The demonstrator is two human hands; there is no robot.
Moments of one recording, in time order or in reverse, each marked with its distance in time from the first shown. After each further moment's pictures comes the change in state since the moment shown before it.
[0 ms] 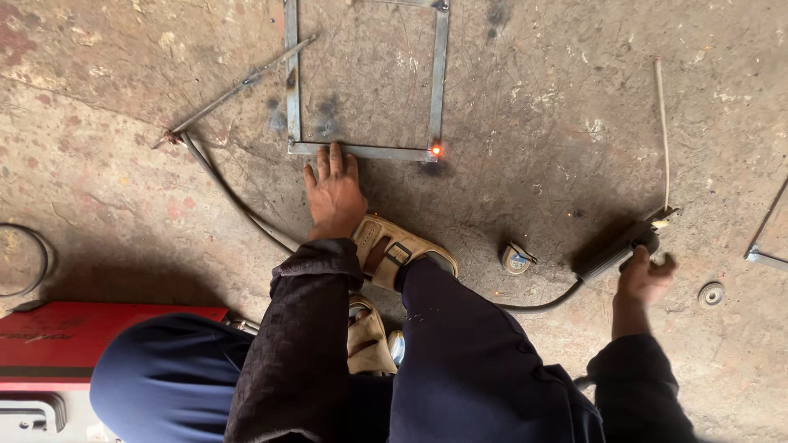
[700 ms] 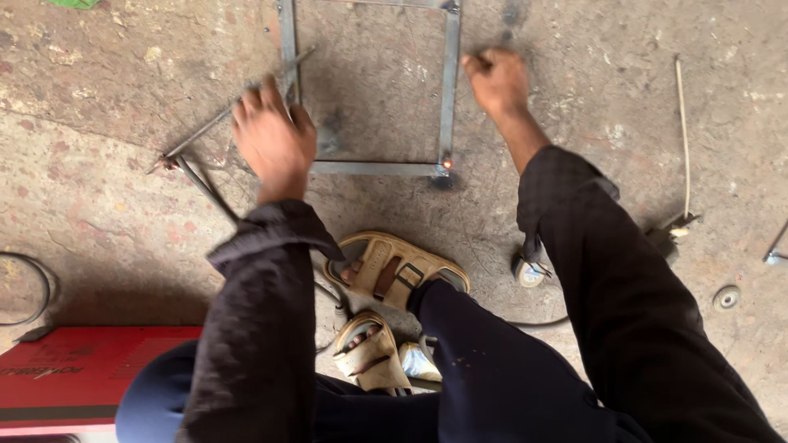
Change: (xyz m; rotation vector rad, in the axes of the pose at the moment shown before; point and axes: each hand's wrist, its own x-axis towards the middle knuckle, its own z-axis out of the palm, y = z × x) left_hand 0.100 -0.079 -0.073 -0.238 0.342 -0.253; right_hand -0.081 -0.365 0.267 -0.157 -0.547 -0.844
